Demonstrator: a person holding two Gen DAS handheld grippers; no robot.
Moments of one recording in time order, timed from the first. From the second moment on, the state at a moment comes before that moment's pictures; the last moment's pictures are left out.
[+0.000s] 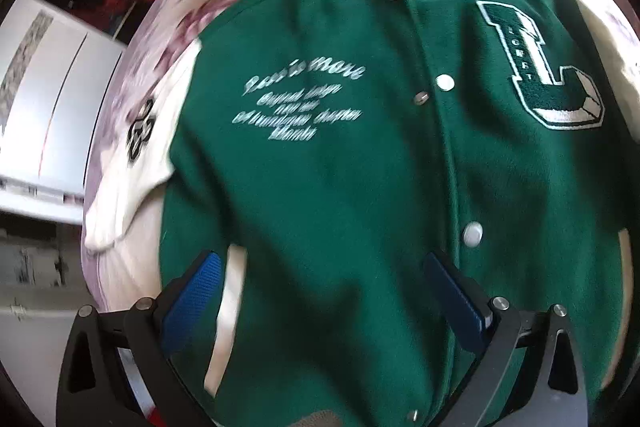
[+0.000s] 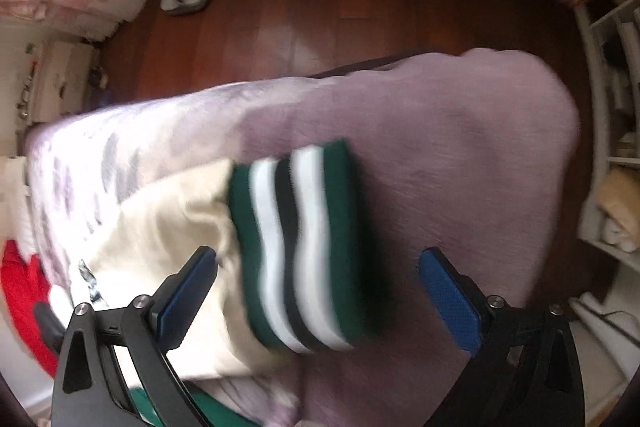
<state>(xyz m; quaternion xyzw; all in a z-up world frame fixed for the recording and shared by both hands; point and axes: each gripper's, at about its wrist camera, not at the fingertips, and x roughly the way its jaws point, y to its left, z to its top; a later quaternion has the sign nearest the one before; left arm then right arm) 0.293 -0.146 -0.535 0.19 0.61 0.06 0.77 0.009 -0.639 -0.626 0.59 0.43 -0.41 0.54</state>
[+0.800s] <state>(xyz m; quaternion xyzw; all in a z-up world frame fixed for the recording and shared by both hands) 0.345 -0.347 -0.509 0.14 0.57 -0.09 0.81 0.145 -0.760 -0.561 0.48 0.41 -0.36 0.69</state>
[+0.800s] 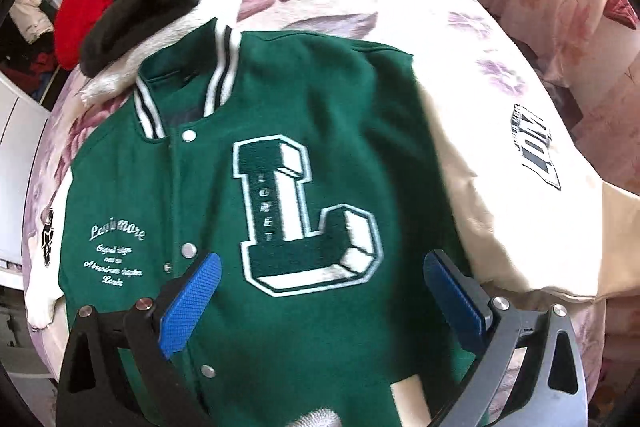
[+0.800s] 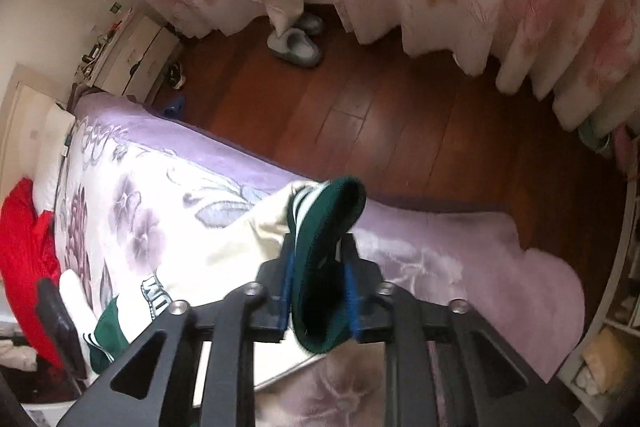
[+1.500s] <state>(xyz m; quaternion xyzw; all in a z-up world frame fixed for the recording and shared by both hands) 0.353 -0.338 -0.568 0.17 0.60 -0.06 0.78 0.165 -0.791 -0.821 0.76 0.34 -0.29 0.46</state>
